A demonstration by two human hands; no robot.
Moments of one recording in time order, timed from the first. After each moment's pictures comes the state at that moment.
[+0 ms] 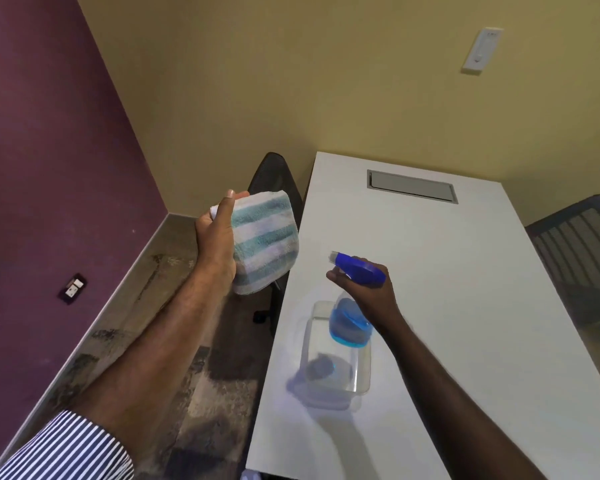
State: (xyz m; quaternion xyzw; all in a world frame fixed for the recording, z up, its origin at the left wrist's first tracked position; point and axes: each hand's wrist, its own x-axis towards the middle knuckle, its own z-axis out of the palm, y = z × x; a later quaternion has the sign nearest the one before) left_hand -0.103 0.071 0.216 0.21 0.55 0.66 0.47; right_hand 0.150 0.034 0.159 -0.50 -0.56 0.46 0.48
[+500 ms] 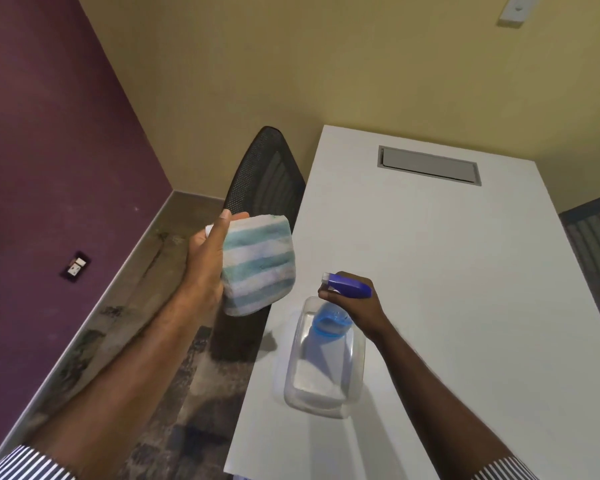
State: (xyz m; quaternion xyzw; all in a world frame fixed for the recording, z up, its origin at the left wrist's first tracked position) left_hand -0.074 0.072 0.160 0.24 0.59 0.57 0.51; right_hand 0.193 0.082 0.059 -0.47 -0.53 0.59 0.39
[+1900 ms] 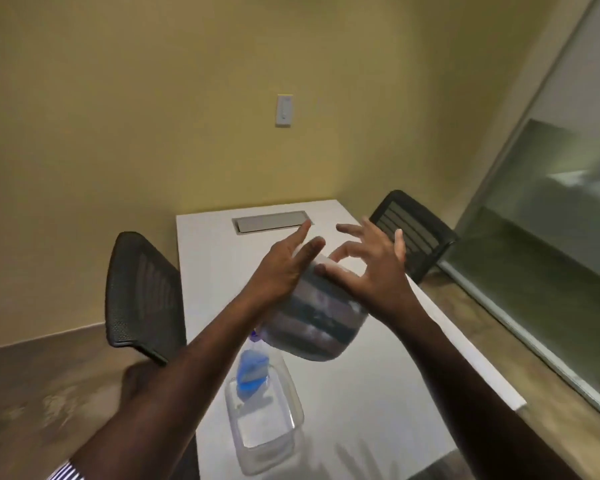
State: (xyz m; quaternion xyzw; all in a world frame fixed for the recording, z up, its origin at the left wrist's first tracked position) left_hand 0.077 0.039 0.324 0.75 0.32 0.30 0.50; right_hand 0.232 -0.048 0.330 -0.71 -0.60 0.02 0.36
